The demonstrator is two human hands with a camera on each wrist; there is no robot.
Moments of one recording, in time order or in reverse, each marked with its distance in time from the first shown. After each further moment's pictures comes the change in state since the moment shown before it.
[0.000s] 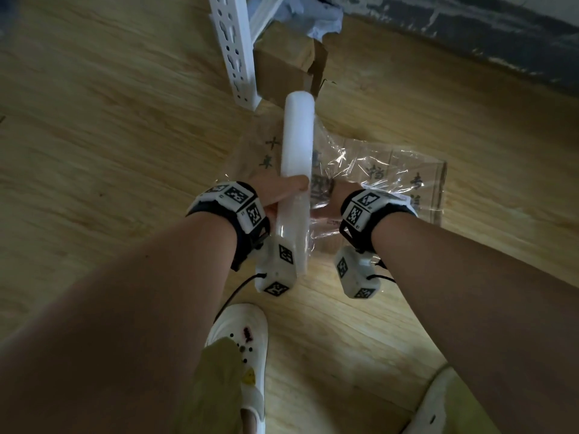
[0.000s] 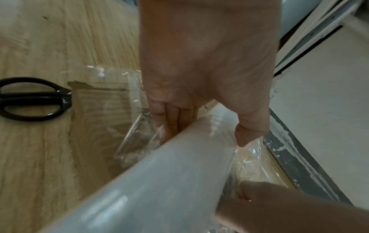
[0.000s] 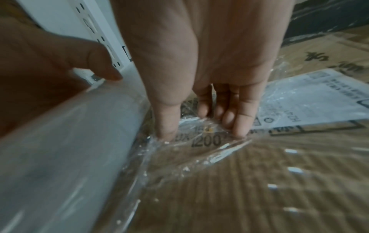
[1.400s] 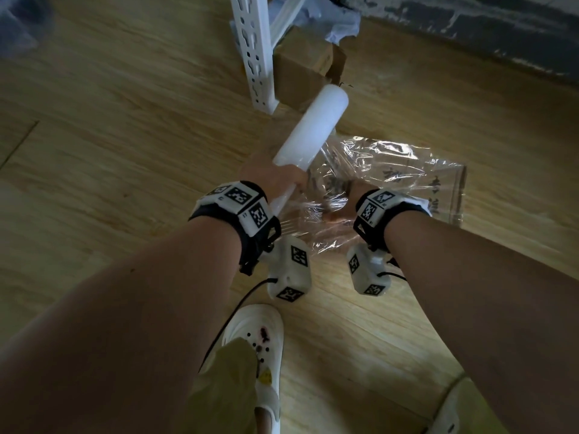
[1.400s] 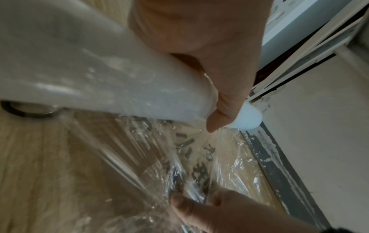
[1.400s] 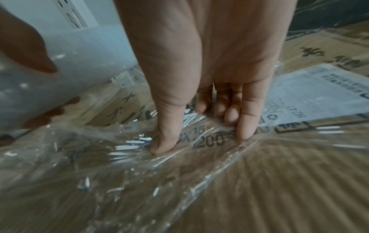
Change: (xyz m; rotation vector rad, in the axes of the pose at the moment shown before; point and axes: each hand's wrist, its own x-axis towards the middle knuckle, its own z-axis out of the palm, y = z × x) left_hand -0.008 0.005 -0.026 0.081 0.285 0.029; right_hand 0.003 -0.008 -0.004 -0.097 -0.075 0.022
